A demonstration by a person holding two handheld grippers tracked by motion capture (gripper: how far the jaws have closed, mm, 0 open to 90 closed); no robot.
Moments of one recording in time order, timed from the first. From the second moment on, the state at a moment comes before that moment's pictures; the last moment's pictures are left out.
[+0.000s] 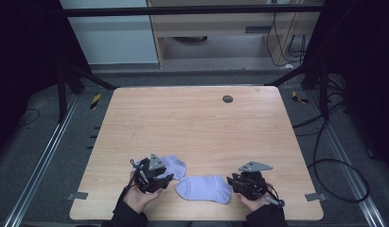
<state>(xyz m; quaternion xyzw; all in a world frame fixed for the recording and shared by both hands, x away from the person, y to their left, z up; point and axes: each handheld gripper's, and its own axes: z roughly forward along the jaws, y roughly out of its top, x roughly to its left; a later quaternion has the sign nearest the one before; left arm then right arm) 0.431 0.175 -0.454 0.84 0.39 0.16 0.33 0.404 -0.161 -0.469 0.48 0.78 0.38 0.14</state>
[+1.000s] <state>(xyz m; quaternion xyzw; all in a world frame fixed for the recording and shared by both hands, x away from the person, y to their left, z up) 0.454 0.285 -0.459 0.78 0.49 0.22 0.32 0.451 -0.071 -0.458 0.45 0.78 0.42 0.14</state>
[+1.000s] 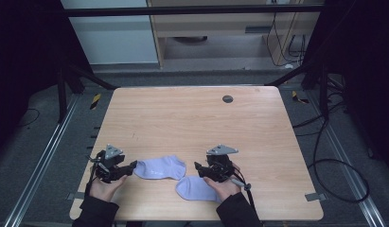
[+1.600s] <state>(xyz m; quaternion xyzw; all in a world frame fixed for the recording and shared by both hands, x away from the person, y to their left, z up) 0.459 0.278 -0.474 0.79 0.49 0.21 0.31 0.468 -0.019 -0.477 0.45 0.79 0.40 0.13</state>
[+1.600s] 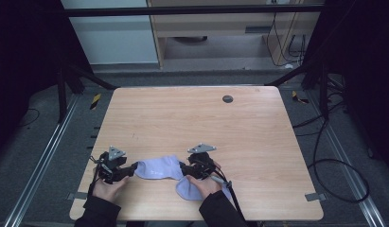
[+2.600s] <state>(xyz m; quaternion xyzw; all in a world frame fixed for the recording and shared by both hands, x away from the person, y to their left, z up) 0.464 0.269 -0.481 0.80 0.50 0.16 0.30 0.476 0.006 -0.494 0.45 0.80 0.37 0.14</state>
